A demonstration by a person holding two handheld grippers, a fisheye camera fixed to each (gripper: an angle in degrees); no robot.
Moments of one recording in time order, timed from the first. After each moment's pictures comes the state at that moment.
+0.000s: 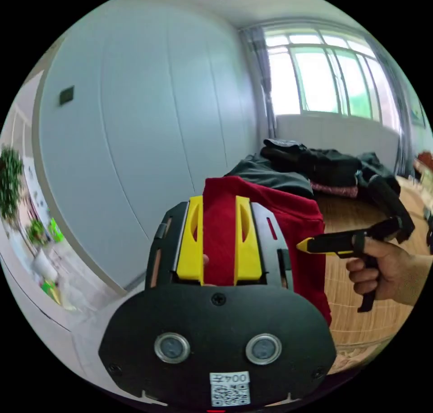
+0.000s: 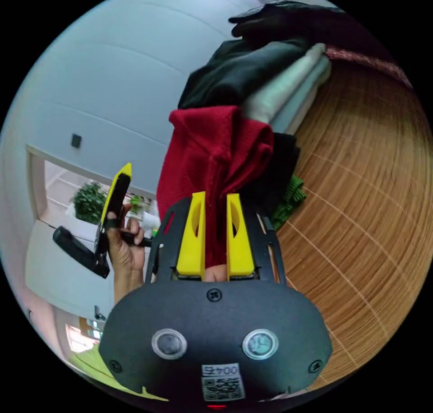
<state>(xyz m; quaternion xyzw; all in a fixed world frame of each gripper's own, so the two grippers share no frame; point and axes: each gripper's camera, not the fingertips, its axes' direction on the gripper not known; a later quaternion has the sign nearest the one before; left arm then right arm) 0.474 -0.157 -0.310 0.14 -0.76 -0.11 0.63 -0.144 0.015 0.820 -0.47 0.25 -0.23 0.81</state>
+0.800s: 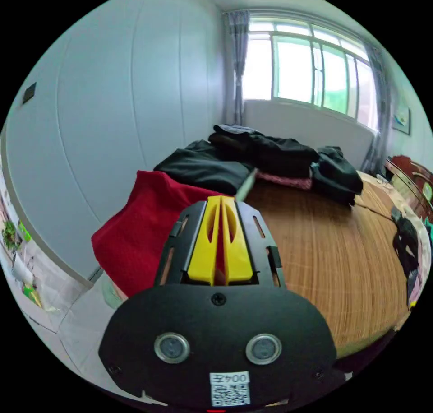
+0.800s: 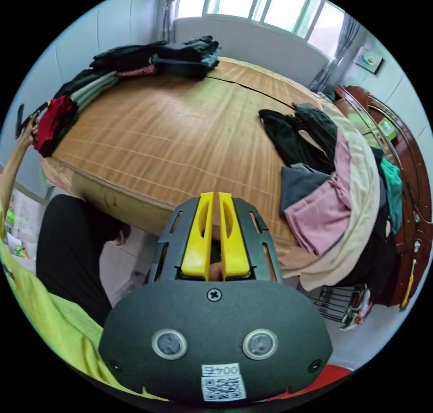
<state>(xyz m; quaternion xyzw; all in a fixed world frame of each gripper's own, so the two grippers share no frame) 0.440 -0.096 -0.170 0.12 -0.62 -0.14 0.77 -0.227 -0.009 0.124 -0.19 0.67 -0.40 0.59</state>
